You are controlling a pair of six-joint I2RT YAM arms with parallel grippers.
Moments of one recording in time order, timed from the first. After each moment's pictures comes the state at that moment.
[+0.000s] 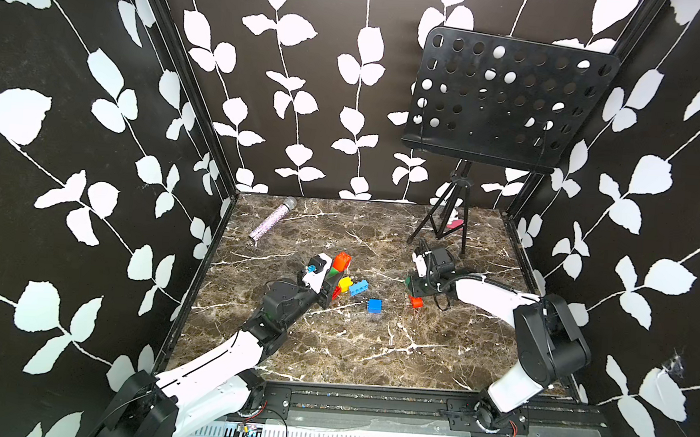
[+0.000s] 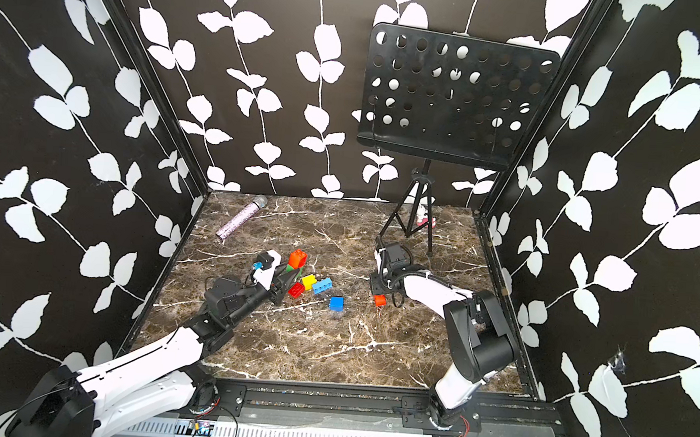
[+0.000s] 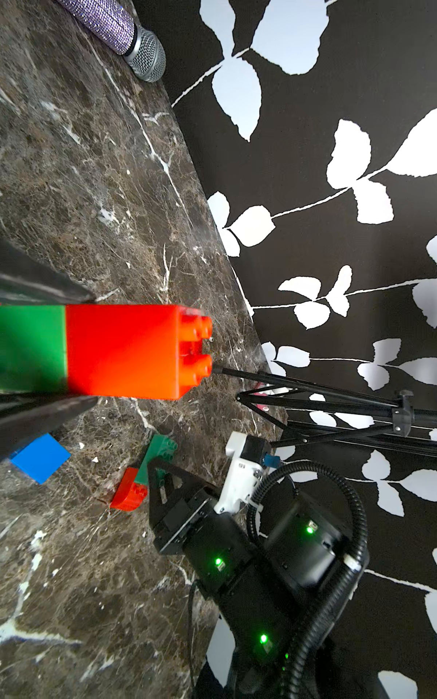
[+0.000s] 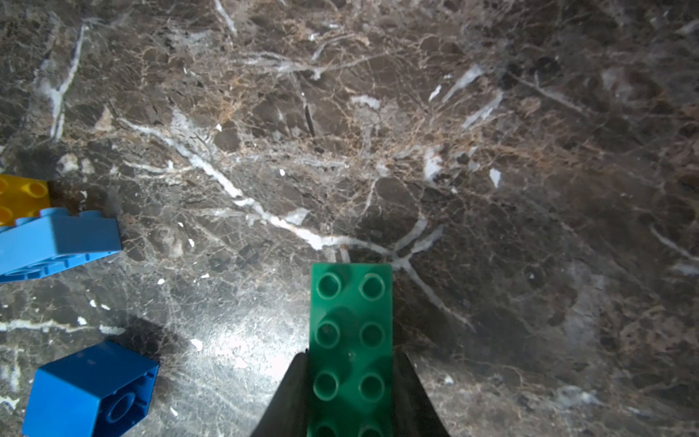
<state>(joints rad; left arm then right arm) -0.62 0.96 0.35 0.52 0.08 0.03 0.44 1.65 0.95 -0.34 -0.05 0.19</state>
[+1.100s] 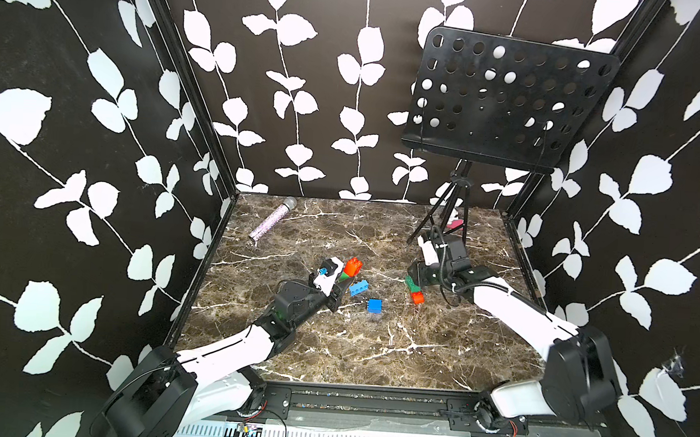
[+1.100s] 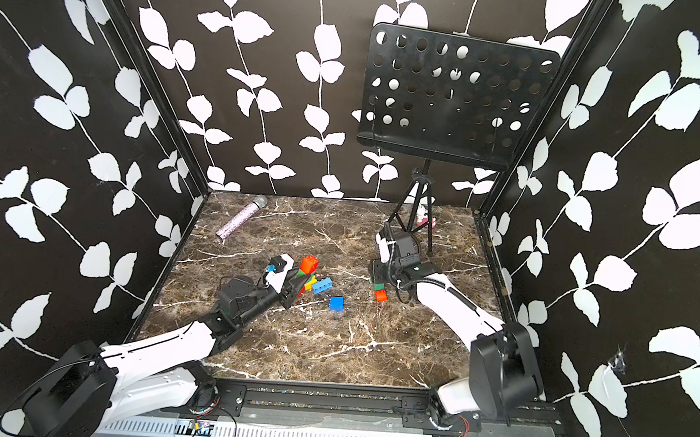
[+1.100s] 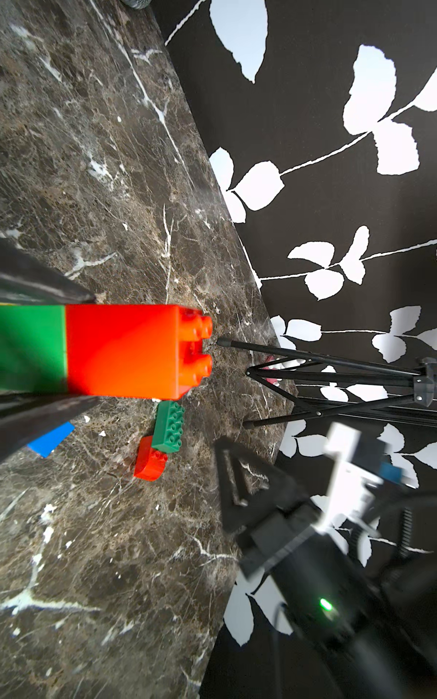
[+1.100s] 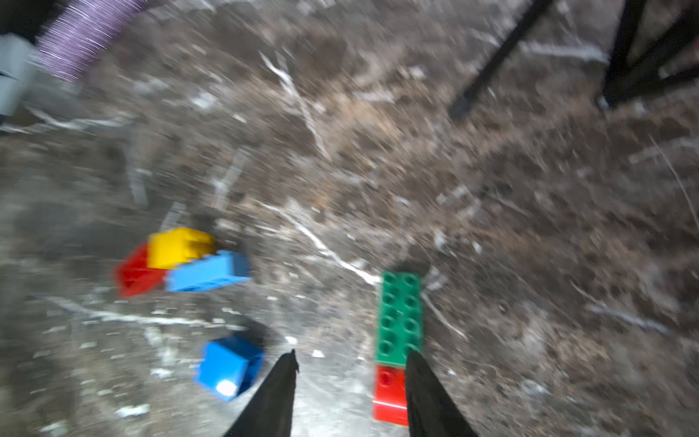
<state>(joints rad) -0.69 1.09 0.35 0.62 0.09 0.02 0.46 1.41 1.00 -0.36 -0.17 0.21</state>
